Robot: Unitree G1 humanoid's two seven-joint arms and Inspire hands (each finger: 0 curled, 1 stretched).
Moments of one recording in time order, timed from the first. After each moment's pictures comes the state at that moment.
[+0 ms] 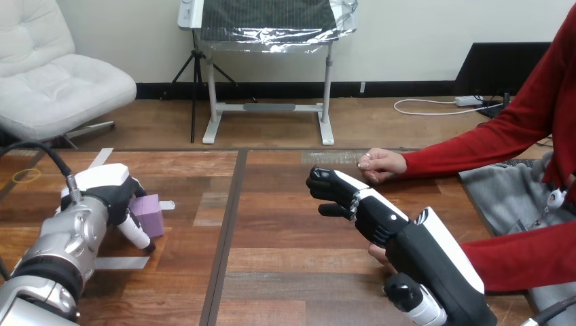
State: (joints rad) left arm -0.78 0.51 -0.43 1.23 0.71 -0.03 -0.05; right arm 0.32 -0.27 0.14 -0.16 0.08 -0.63 0.37
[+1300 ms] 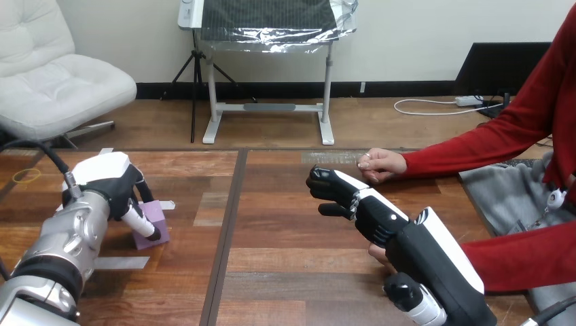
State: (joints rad) left arm -0.78 0.50 -0.42 1.23 0.67 -0.07 0.03; right arm 0.32 -0.27 0.14 -0.16 0.08 -0.63 0.37
